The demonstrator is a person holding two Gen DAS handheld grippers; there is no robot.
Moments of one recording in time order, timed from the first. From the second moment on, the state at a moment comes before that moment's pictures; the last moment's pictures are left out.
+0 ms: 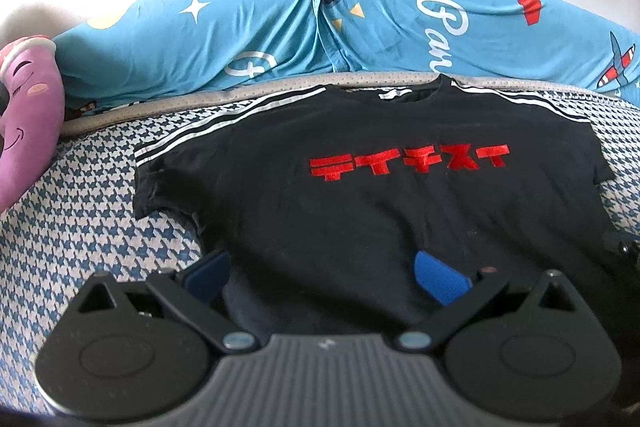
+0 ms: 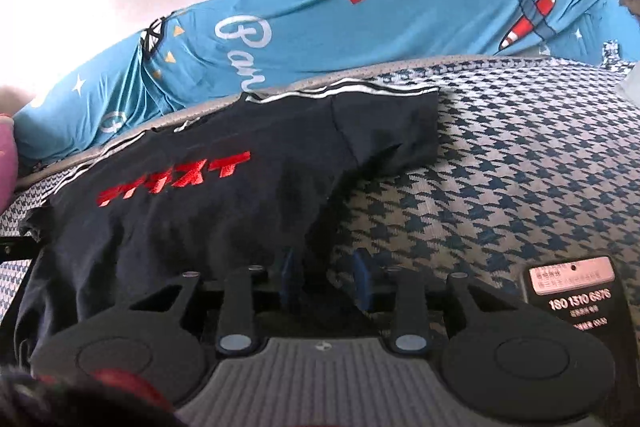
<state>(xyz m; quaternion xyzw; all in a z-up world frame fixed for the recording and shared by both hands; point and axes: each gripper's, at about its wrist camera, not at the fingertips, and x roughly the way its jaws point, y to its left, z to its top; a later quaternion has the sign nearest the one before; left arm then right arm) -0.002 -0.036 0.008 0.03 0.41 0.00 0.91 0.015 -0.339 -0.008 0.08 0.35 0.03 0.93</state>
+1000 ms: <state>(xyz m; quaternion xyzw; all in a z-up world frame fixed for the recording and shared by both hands) -0.002 0.009 0.015 0.00 0.41 0.05 0.91 0.020 -0.339 0.004 0.11 0.31 0.01 0.94</state>
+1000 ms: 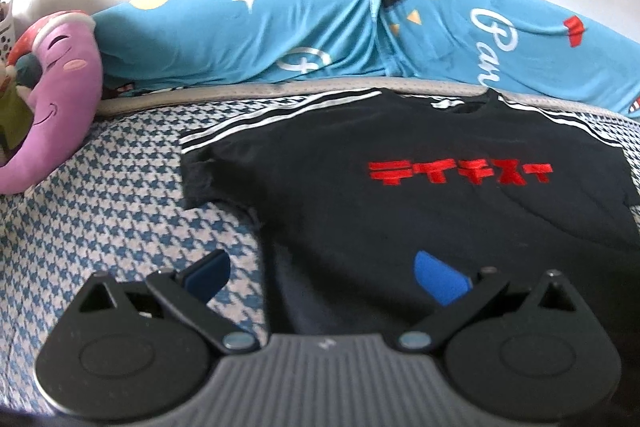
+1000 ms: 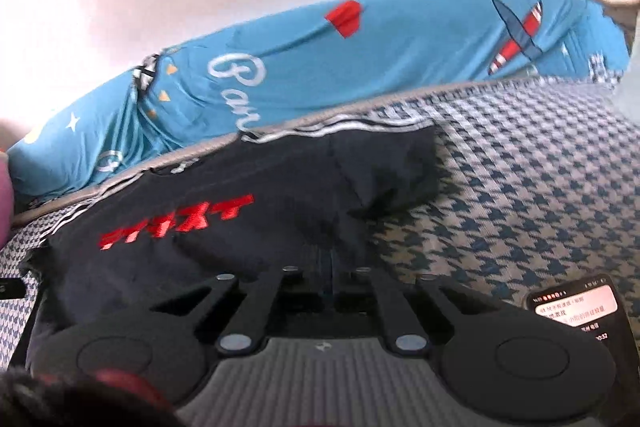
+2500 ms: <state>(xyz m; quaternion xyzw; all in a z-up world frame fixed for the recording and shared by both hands) 0.000 0.031 0.001 -0.01 0.43 0.06 0.90 0.114 -0.359 0.000 0.14 0.28 -0.15 0.94</state>
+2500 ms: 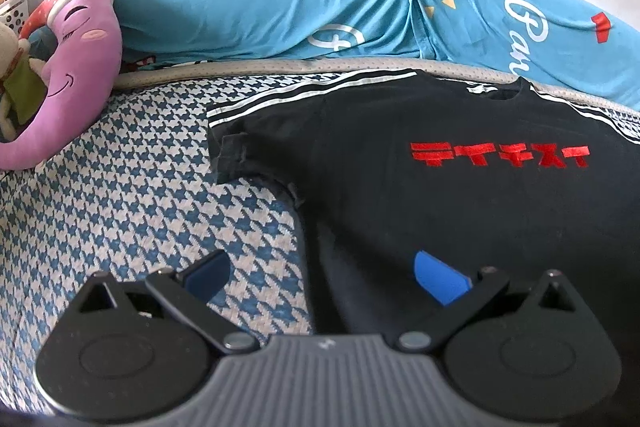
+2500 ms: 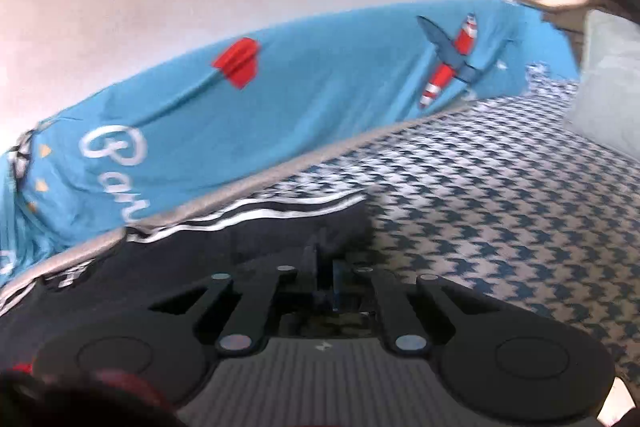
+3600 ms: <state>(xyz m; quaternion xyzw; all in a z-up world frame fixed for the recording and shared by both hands) 0.008 0.019 -0.013 0.00 0.43 0.08 0.90 0.037 -0.257 0.037 0.14 0.36 0.08 0.92</state>
